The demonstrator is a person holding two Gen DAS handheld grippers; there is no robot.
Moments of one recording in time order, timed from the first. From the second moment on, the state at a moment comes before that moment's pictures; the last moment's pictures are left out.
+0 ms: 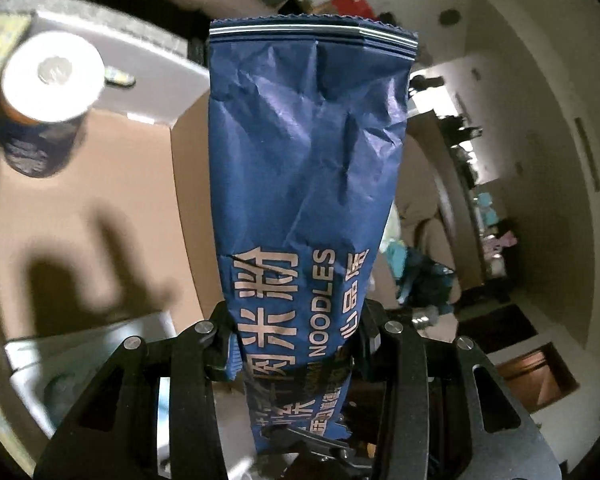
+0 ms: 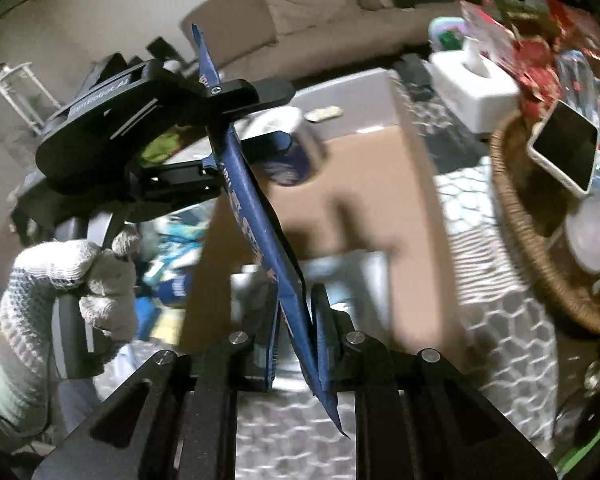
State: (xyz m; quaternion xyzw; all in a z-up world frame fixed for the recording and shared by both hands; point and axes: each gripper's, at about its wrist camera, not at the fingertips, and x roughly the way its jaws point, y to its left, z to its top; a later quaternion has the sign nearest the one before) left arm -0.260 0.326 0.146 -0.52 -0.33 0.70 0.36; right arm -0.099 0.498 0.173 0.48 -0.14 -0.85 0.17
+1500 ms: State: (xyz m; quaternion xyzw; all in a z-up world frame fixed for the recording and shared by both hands) left arm -0.206 0.281 0.145 -0.56 -0.15 0.77 0.29; right arm -0.080 0.465 0.149 0.48 -0.03 -0.87 0.06
